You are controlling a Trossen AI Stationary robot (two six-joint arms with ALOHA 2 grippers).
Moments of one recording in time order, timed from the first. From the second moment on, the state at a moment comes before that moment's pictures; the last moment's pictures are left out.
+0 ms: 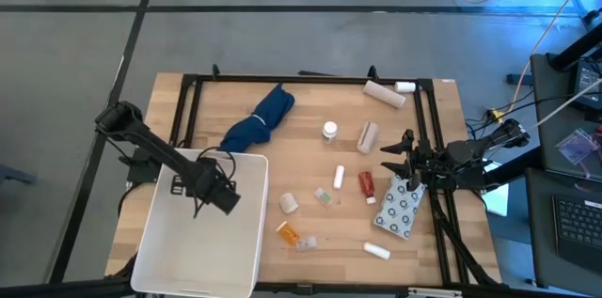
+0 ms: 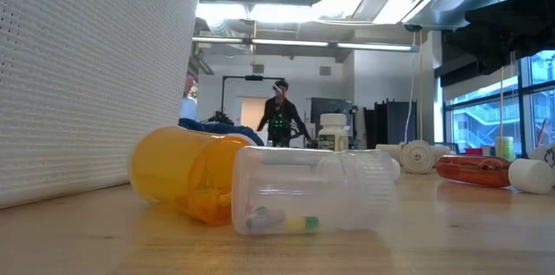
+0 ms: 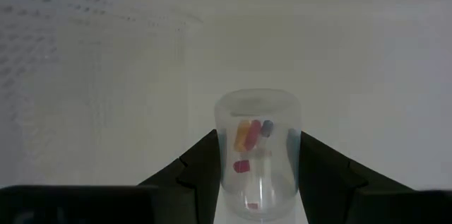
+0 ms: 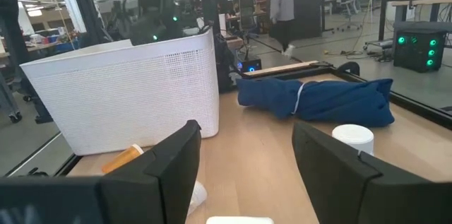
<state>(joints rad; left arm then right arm) -0.53 1.44 0.90 -1.28 0.03 -2.09 0.43 0.01 0.03 0.03 0.51 0.15</state>
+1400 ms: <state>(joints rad) -0.52 1.44 1.18 -1.58 -0.11 -2.05 0.43 0.01 0.03 0.19 0.51 0.18</state>
